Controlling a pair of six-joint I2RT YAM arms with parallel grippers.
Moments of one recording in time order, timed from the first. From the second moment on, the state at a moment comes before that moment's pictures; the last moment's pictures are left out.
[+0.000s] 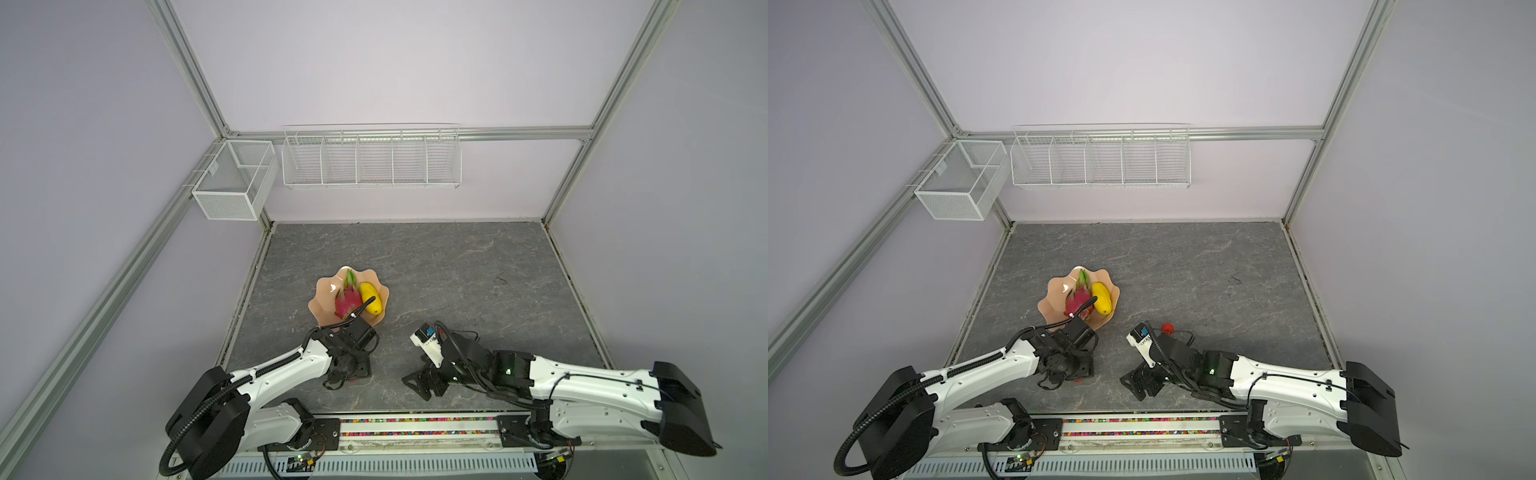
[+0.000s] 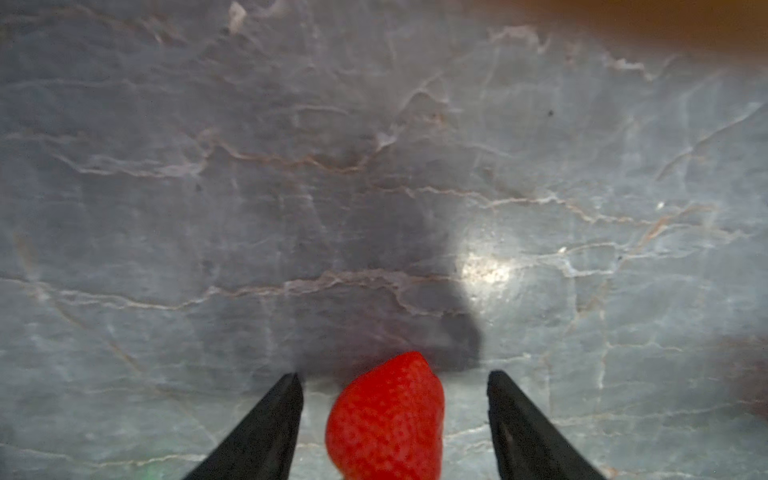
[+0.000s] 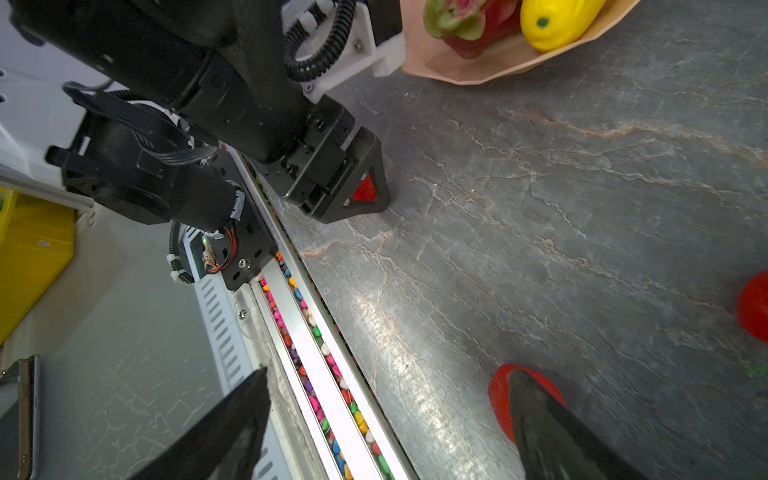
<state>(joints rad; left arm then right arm) -0.79 1.22 0.58 -0.77 -0.01 -0.87 1.23 1.10 0.65 -0.23 -0.04 0.49</state>
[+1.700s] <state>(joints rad) -0.41 1.08 0.91 -0.85 -0.05 -0.66 1.21 1.25 0.86 -0.21 -0.07 0.37</state>
